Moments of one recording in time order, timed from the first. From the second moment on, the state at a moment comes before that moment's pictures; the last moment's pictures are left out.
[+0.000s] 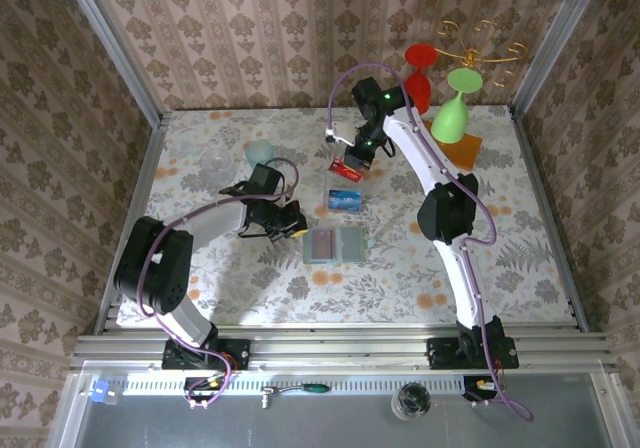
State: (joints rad) left arm -0.49 1.63 0.97 -0.45 0.52 -0.74; right arm 0.38 2.44 2.57 -1.46 -0.33 -0.80
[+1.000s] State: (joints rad) left arm -0.50 1.60 0.97 -0.47 0.50 -0.75; right arm 0.37 2.50 2.59 -1.53 -0.38 -0.90
